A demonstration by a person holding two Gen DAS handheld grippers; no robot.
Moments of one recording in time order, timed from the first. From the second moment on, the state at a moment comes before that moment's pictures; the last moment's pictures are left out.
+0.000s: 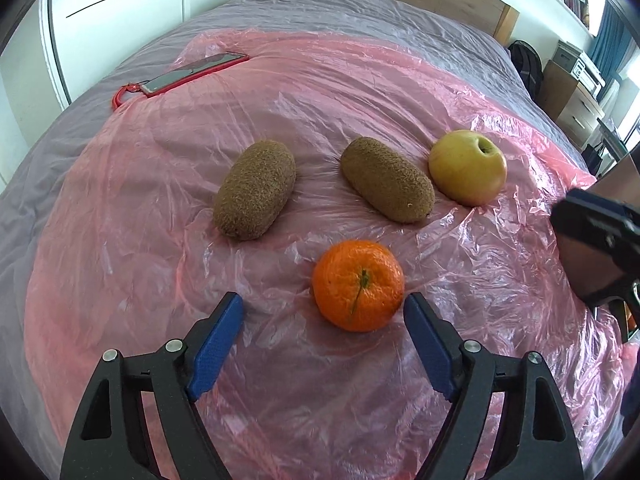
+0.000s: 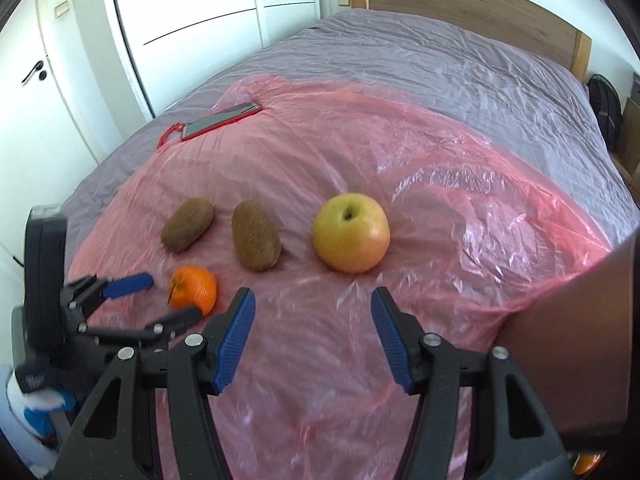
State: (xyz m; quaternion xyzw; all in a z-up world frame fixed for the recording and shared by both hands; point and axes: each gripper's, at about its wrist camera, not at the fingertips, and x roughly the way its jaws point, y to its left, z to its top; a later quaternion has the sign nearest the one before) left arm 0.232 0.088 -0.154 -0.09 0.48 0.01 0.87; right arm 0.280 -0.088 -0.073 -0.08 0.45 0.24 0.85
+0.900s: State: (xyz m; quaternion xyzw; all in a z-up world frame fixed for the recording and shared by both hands) left arm 0.259 0.080 -0.170 -0.07 0.48 -0.03 0.88; right arm 0.368 -0.058 -0.145 -0.10 0.48 0.18 0.86
